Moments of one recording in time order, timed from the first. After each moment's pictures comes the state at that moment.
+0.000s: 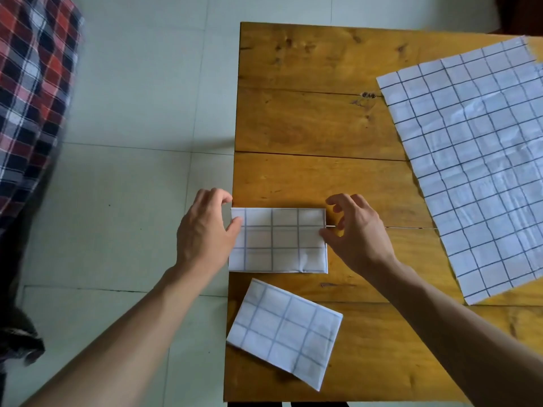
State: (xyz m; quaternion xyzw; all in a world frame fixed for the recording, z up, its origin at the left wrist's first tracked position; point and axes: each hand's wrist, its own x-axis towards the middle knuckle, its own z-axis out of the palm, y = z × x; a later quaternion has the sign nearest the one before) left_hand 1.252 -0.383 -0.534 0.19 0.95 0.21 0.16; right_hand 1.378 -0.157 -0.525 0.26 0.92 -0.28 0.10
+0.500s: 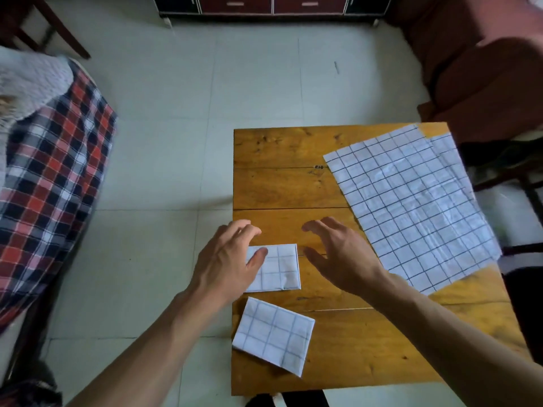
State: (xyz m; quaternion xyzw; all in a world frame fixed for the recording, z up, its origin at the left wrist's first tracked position) left_hand 1.278 -0.352 -0.348 0.34 0.91 0.18 0.18; right_hand 1.388 -0.152 -0.348 0.15 0.96 -0.22 0.10
